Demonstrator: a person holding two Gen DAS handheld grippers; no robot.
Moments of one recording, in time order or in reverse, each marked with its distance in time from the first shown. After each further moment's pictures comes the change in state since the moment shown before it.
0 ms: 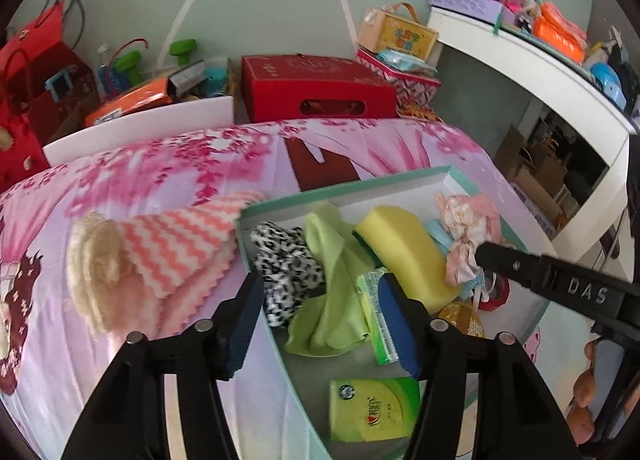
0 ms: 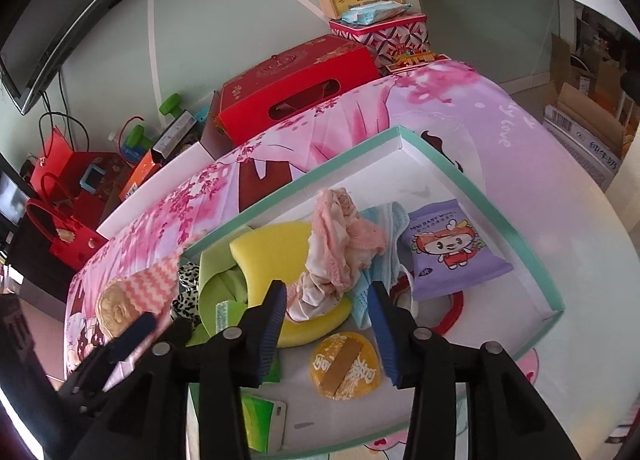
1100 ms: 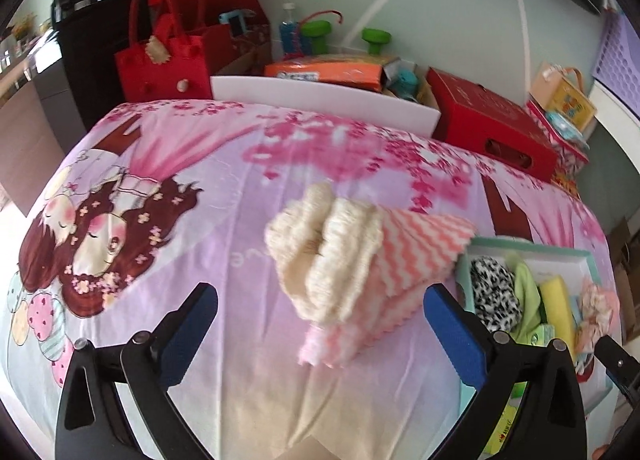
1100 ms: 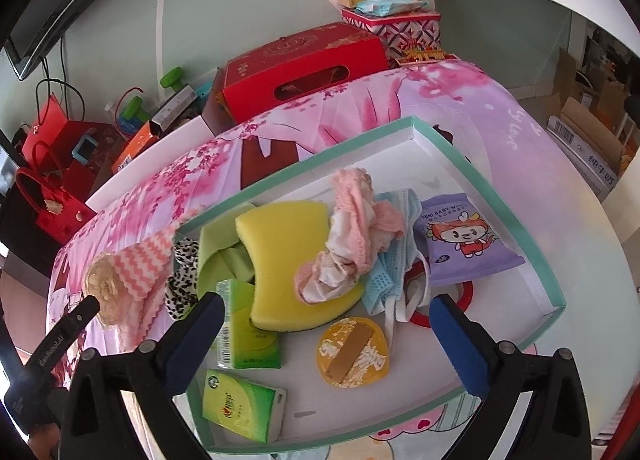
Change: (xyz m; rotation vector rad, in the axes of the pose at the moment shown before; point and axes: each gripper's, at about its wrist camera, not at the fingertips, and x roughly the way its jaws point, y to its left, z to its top) left arm -0.034 0.122 -0.013 -0.369 0.000 0.391; right arm 0.005 0.022 -0.007 -0.075 0.033 -0.047
